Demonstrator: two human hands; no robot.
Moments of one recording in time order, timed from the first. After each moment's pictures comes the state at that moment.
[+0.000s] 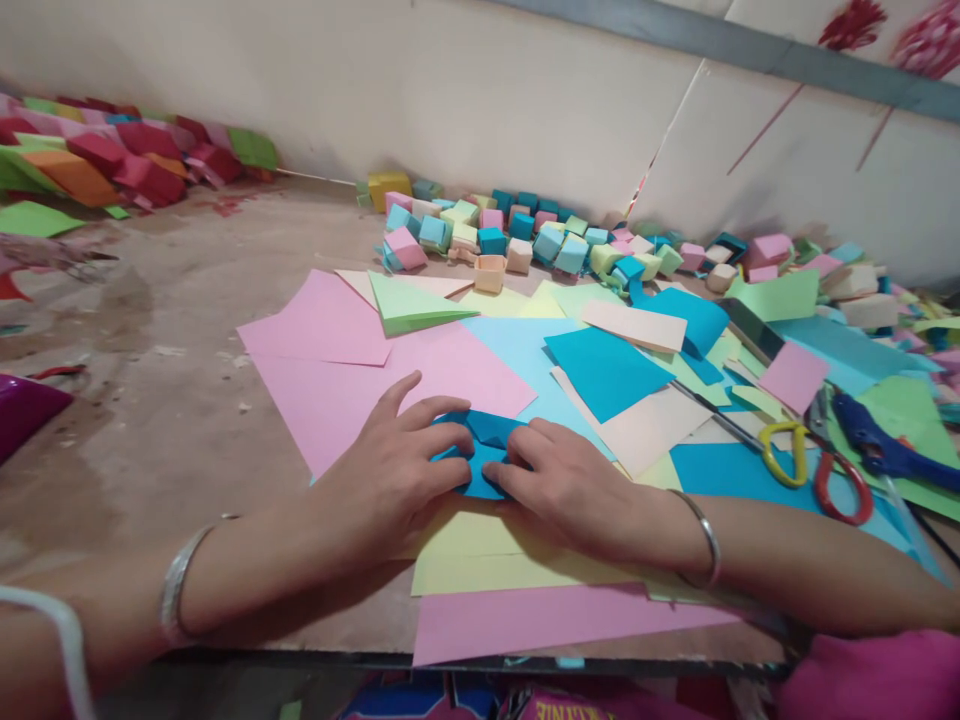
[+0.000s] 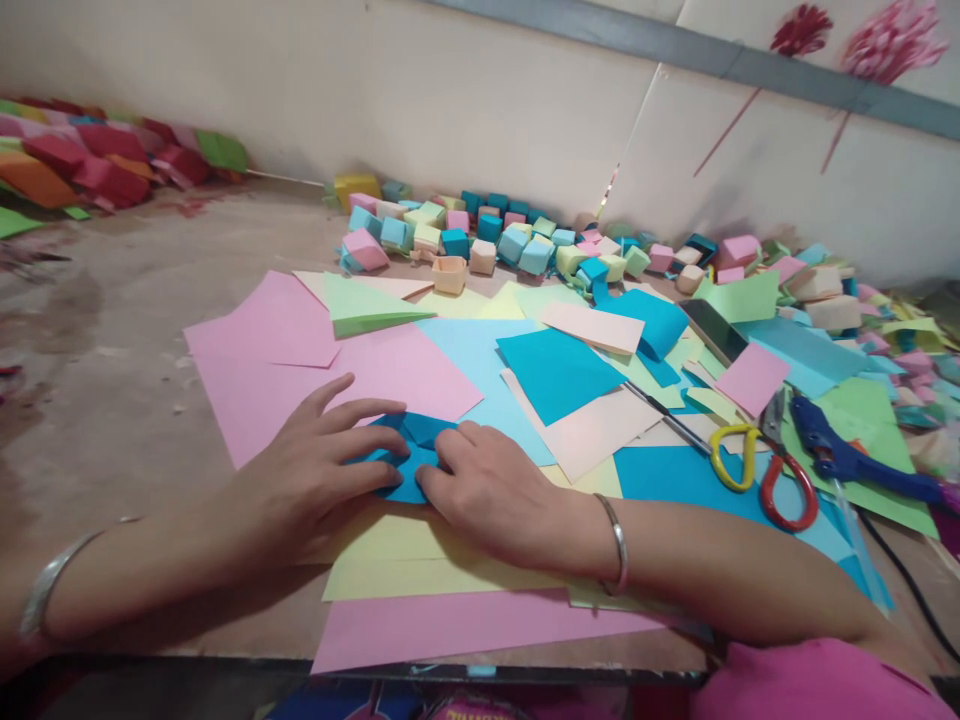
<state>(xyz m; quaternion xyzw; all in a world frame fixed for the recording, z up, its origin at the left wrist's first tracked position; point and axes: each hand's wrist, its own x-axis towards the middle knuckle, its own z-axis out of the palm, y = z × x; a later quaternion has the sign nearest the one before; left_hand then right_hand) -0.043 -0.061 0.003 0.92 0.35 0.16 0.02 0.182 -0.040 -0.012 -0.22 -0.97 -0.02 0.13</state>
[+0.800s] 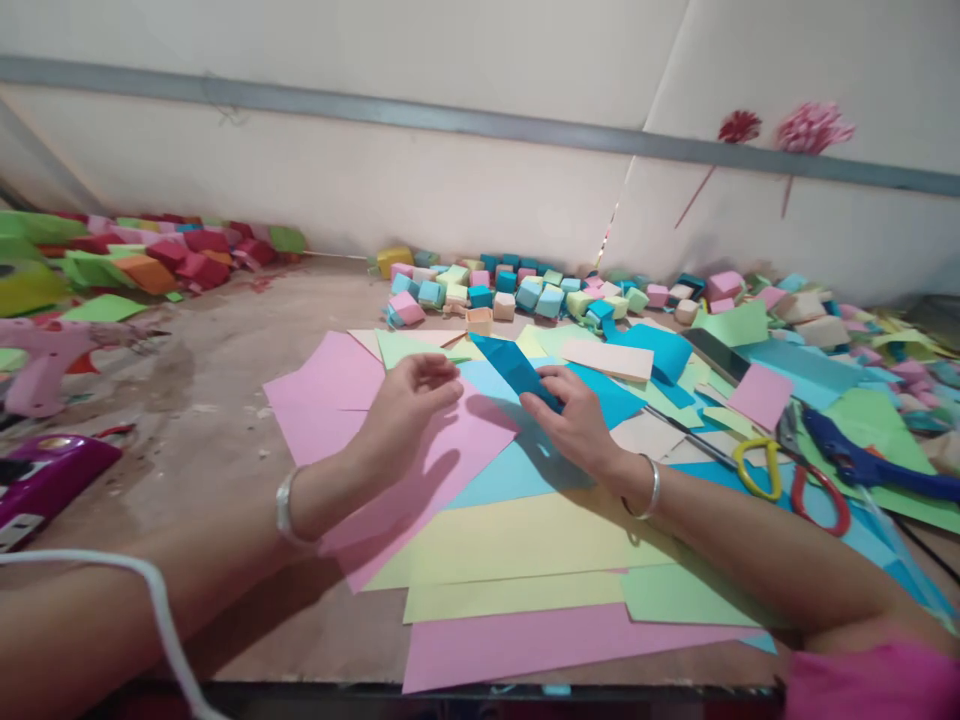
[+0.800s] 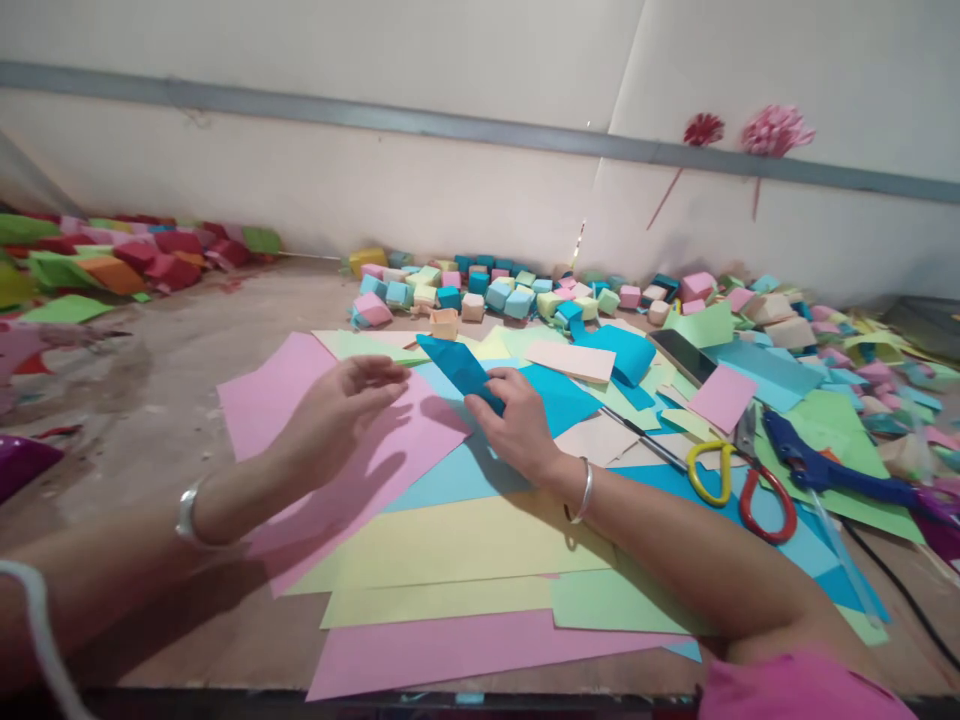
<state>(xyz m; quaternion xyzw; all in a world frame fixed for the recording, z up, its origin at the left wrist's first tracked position) -0.011 -0.004 0.022 0.45 0.52 0.53 0.49 0.193 0.030 -0.022 -0.43 -0.75 0.20 0.45</state>
